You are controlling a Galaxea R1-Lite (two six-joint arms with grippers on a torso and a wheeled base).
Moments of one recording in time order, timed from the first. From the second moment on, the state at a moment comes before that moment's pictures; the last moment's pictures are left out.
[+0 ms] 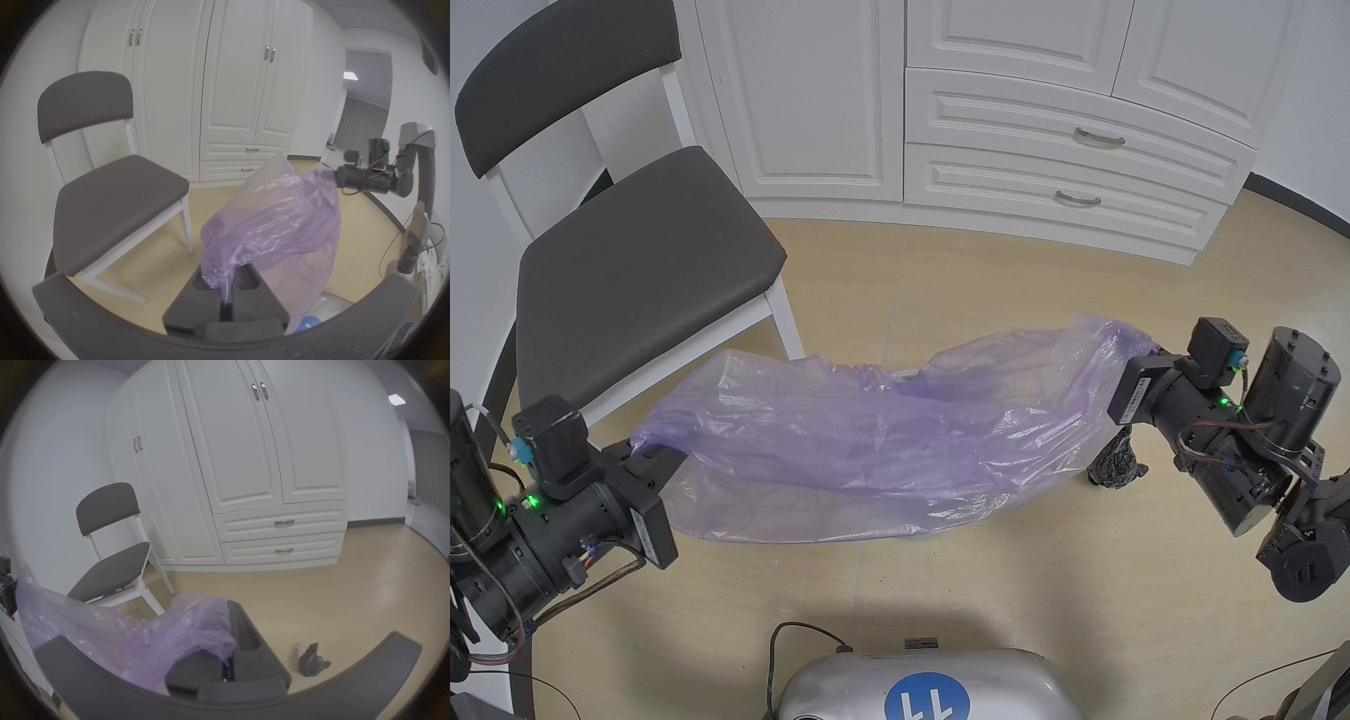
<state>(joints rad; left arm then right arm) -0.64 1.21 -0.41 -0.69 0.20 0.07 0.61 1.66 -0.57 -1.23 -0.41 0.06</state>
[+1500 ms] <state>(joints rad) -0.41 1.48 -0.42 -0.80 0.20 0.09 0.61 1.47 -0.19 -1.24 -0.48 -0.39</state>
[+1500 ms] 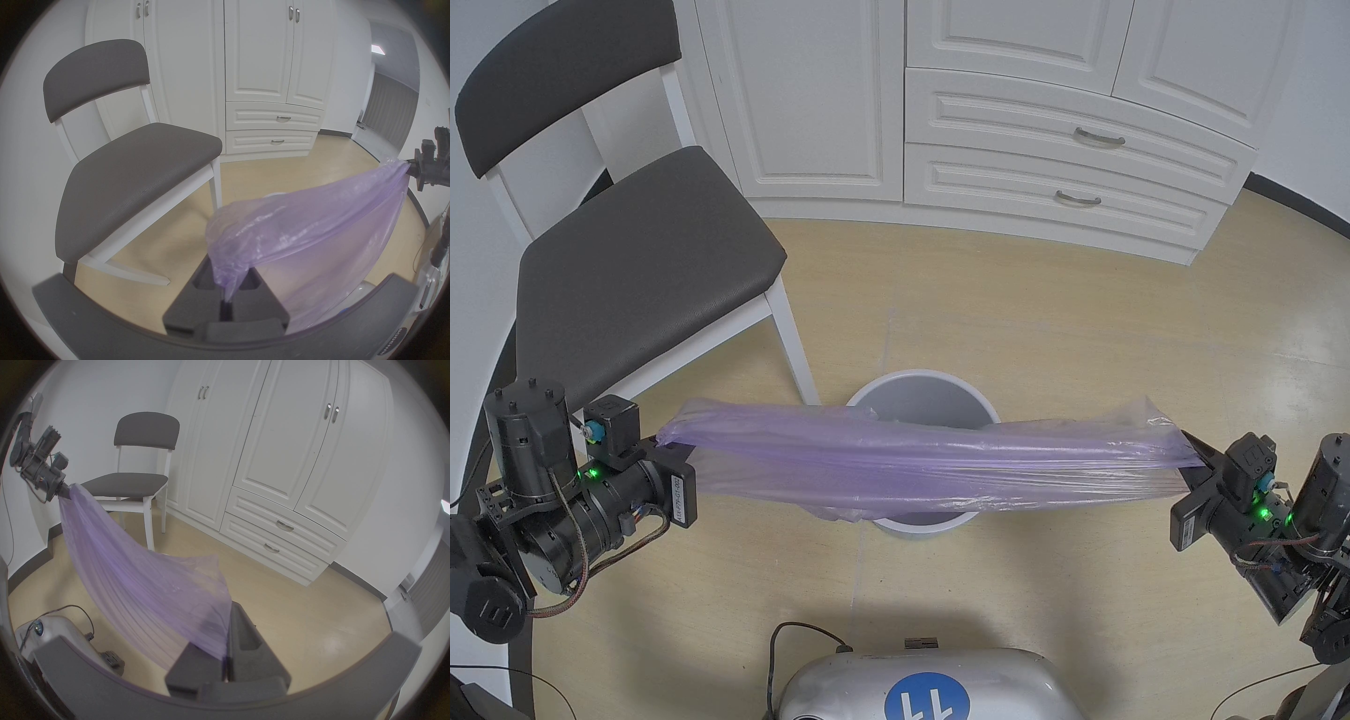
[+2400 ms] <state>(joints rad) -0.42 1.49 -0.40 -0.88 0.20 0.10 0.63 1.43 -0.15 -1.23 -0.46 -0.42</state>
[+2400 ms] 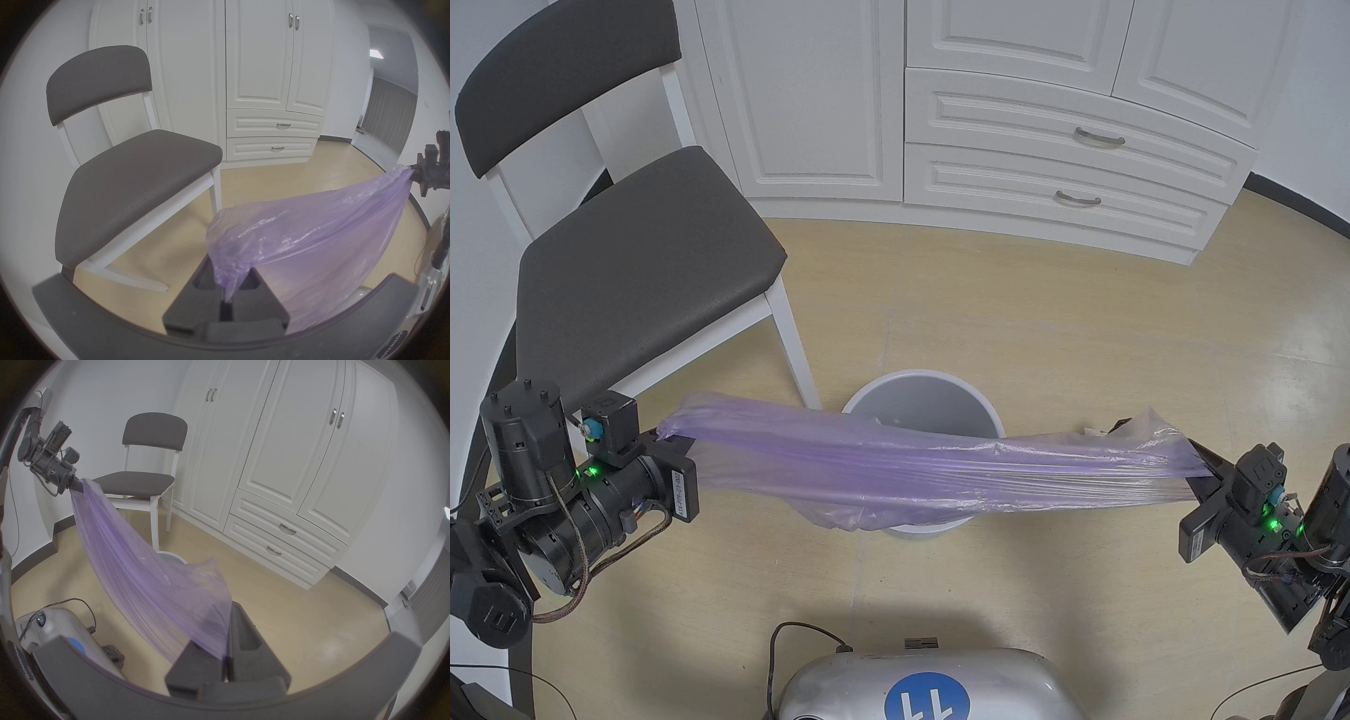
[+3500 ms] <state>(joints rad) -0.44 1.50 -0.40 -1.02 0.20 0.08 0.71 1.41 -0.13 -1.23 -0.47 -0.43</state>
